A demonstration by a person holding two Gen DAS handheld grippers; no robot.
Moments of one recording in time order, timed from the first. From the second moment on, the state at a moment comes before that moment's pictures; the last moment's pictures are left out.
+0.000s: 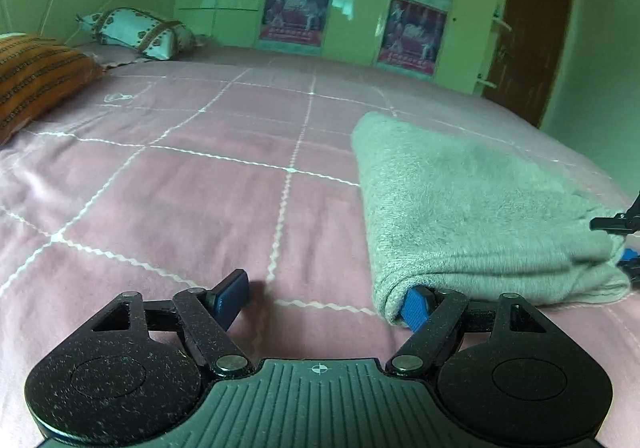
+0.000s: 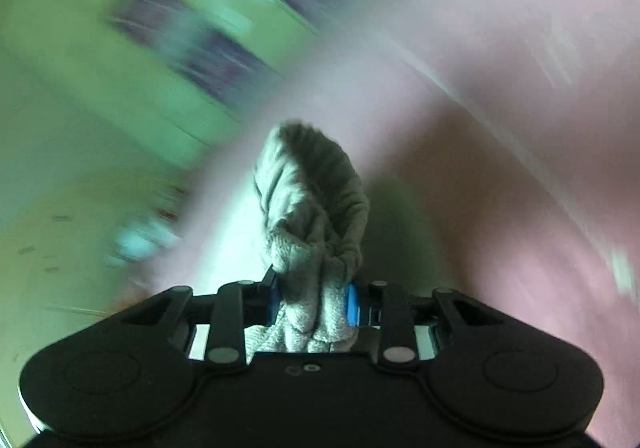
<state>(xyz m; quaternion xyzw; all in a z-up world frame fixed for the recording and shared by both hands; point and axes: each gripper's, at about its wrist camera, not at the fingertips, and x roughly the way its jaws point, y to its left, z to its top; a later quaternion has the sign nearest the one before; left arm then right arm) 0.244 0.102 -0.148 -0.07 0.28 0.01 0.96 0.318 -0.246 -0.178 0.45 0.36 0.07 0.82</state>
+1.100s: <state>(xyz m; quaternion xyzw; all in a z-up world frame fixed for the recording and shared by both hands) 0.217 0.103 -0.144 -0.05 0.31 0.03 0.95 0.319 -0.216 -0.151 0.28 0.37 0.13 0.88</state>
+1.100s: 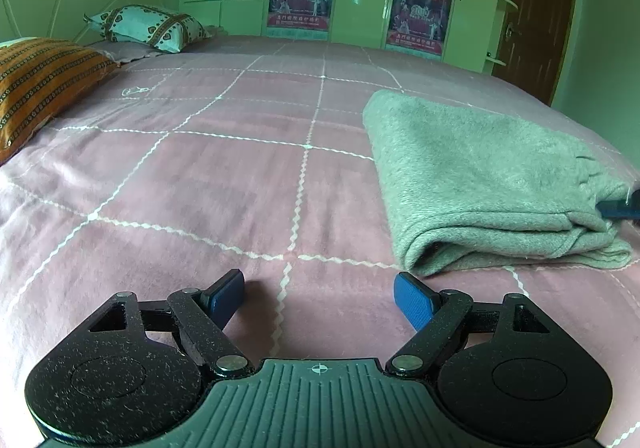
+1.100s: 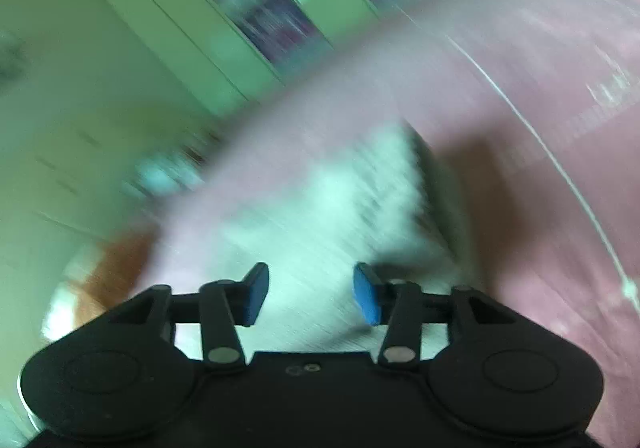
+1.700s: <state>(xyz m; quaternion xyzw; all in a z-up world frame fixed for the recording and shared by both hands) 0.252 0.098 -0.100 -0.09 0.26 0.01 0.96 0.317 -0.246 -0.108 0.32 0.30 0.14 0.89</state>
